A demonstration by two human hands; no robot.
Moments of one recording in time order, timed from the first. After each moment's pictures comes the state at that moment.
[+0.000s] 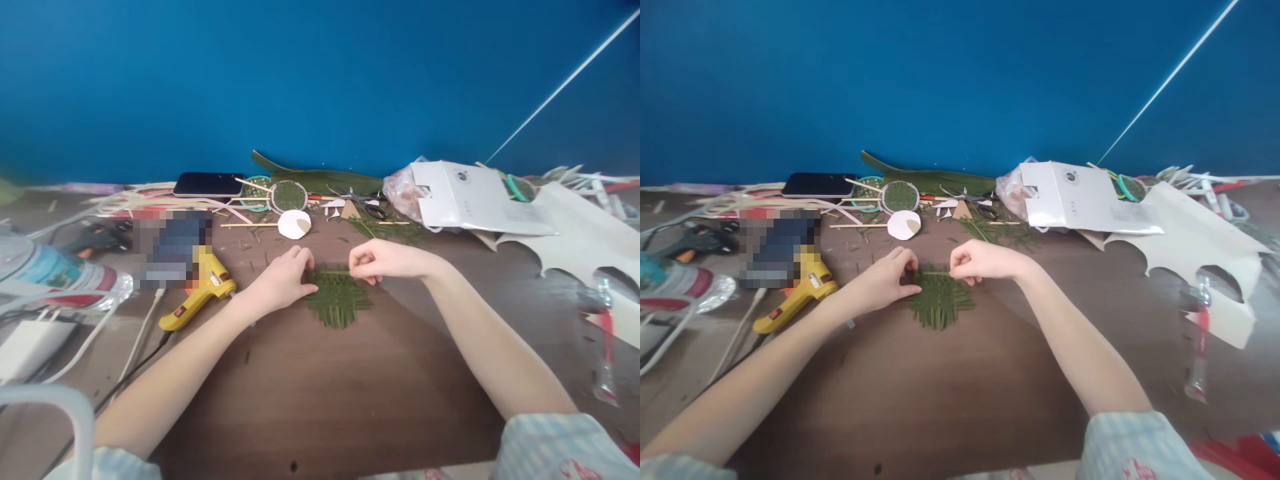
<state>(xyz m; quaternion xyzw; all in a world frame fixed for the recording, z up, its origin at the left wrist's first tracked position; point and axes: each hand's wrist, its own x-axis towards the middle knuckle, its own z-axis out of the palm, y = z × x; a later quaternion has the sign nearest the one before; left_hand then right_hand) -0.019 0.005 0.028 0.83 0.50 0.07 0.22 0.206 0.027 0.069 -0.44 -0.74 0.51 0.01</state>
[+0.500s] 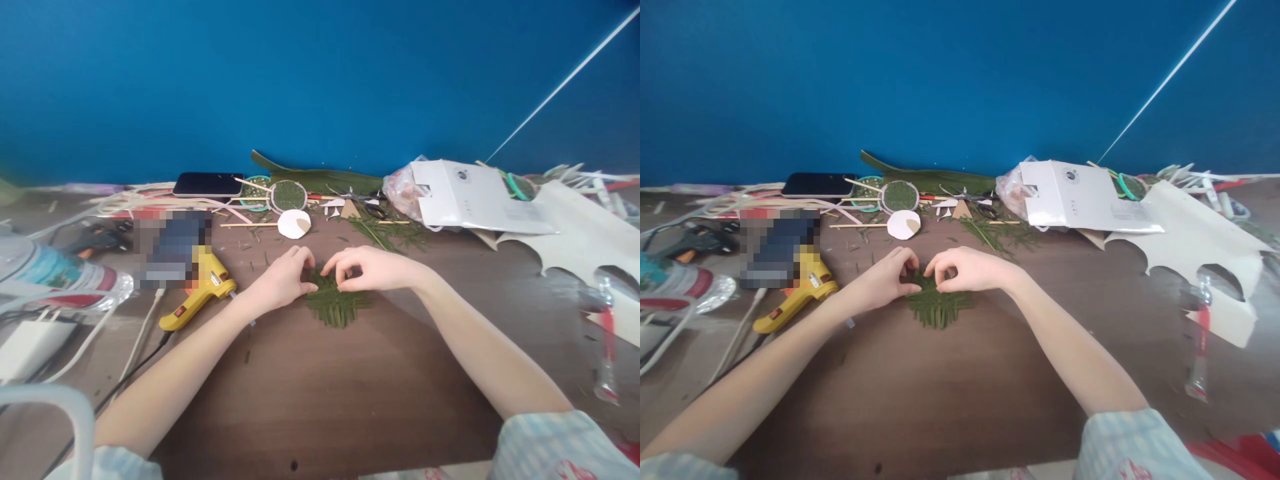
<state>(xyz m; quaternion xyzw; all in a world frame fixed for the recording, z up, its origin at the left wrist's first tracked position) -0.019 0.007 0.024 0.81 0.51 0.10 0.27 0.192 0.021 0.063 -0.32 -0.84 0.43 0.06</state>
